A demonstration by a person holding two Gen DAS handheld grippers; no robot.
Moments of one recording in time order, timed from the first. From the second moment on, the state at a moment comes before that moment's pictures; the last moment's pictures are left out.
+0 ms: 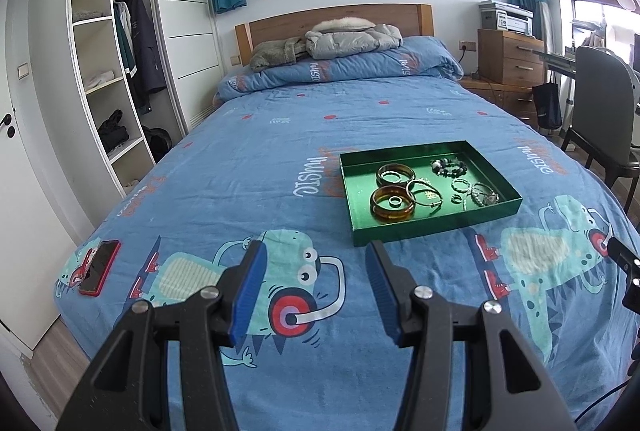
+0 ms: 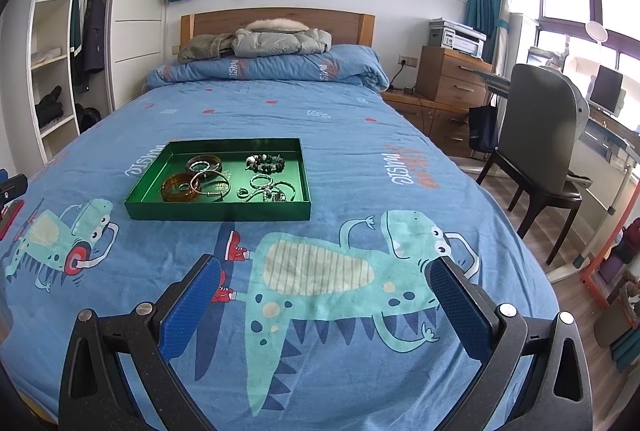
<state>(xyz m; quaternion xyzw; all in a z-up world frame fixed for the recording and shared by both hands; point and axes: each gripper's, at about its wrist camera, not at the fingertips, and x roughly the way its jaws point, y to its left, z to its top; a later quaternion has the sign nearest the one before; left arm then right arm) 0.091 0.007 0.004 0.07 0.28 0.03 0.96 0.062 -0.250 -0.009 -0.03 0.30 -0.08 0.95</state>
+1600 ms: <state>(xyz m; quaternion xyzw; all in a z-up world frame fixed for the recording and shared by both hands) 0.094 0.013 -0.007 0.06 0.29 0.04 0.95 0.065 -0.246 -0.019 -0.03 0.31 -0.08 0.95</state>
